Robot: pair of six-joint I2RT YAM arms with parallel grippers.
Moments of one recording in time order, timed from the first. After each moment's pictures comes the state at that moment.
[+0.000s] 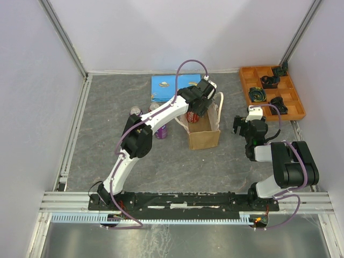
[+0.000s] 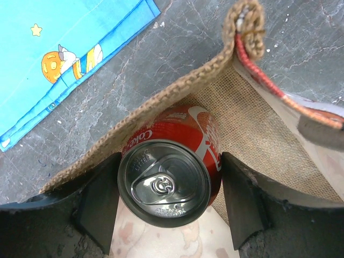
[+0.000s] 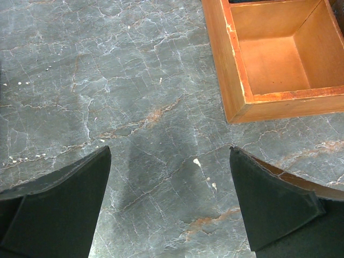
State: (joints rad) left arm -0.81 2.35 2.18 -0.77 -0.30 -0.06; right arm 0.02 1.52 0.35 0.81 0.10 0.01
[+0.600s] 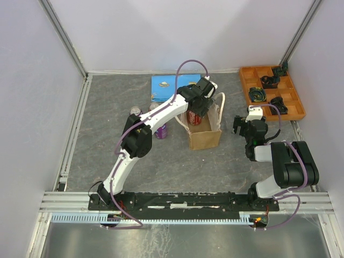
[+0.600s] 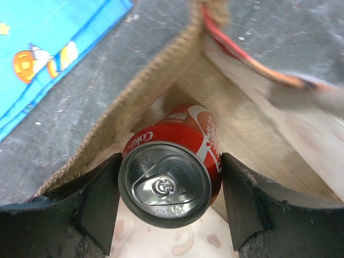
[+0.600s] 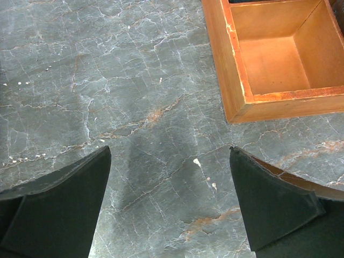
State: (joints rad) left arm -0.81 2.35 2.21 -0.81 -0.23 -0.05; right arm 0.02 1.52 0.35 0.81 0.10 0.01
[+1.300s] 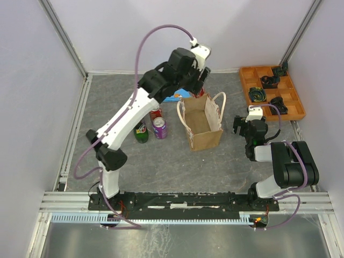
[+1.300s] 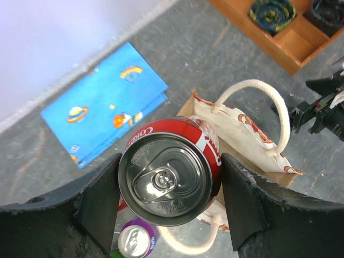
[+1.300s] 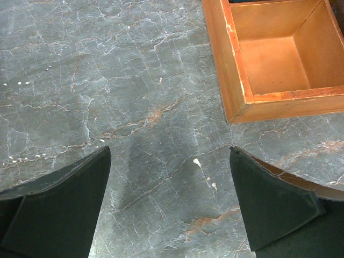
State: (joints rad) left arm -0.82 1.97 2.33 -0.88 -0.19 0.01; right arm 0.02 1.52 0.35 0.81 0.10 0.01
